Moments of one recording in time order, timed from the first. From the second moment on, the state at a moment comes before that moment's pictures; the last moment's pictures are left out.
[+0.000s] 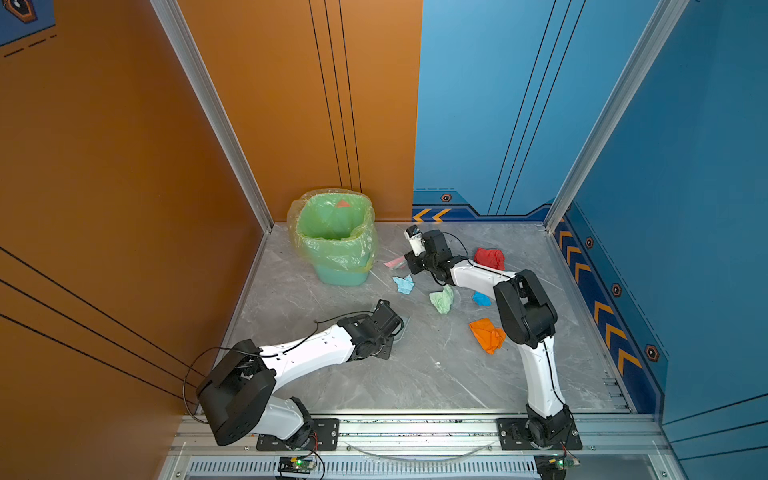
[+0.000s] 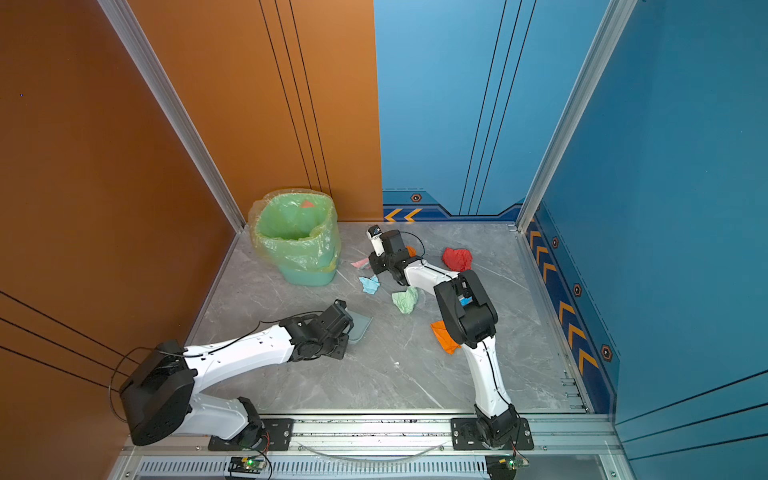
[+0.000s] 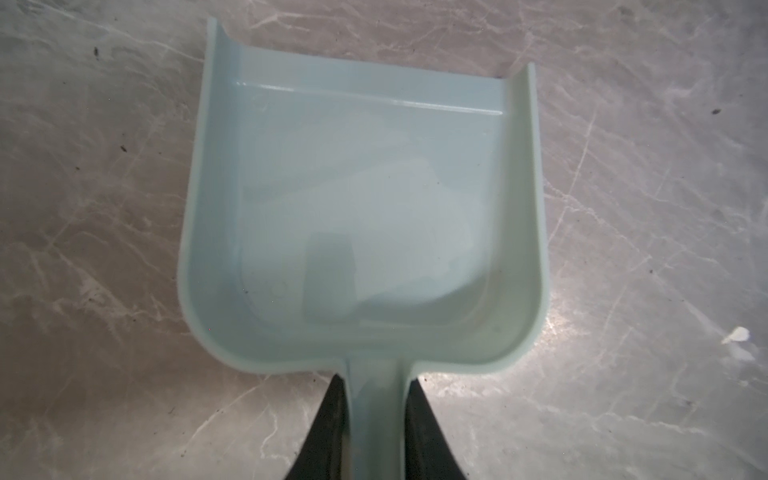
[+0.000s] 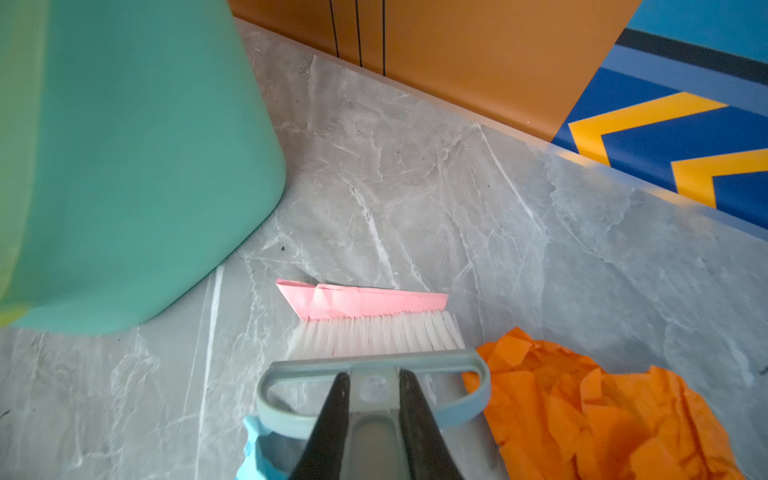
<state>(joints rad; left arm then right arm) -0.84 1.41 0.78 -0.55 -0.22 -0.54 0.52 2.16 1.54 0.02 -0.10 -0.02</state>
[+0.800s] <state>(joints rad) -0.84 1.44 0.78 -0.50 -0.22 -0.54 0.60 1.88 1.40 -0.22 -0.14 -0.02</state>
